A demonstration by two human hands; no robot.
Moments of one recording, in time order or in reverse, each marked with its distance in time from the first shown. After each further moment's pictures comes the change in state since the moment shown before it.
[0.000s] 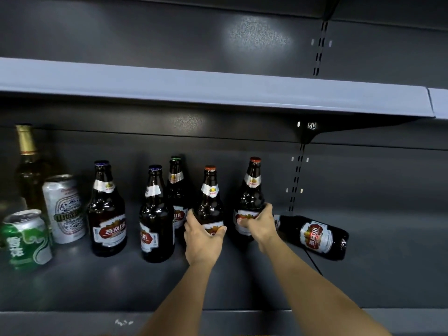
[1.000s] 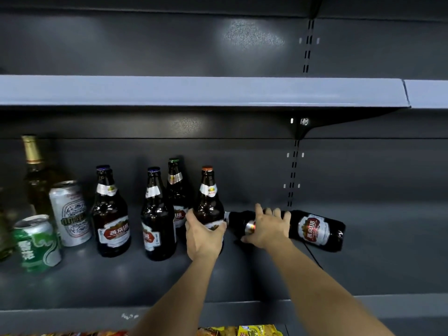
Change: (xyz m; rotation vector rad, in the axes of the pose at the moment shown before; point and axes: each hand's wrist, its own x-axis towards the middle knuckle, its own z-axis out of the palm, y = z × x) left_hand -0.007 0.008 0.000 -0.041 0.052 -0.021; right_hand -0.016 -0.005 -0.022 -1.409 -0.052 -0.148
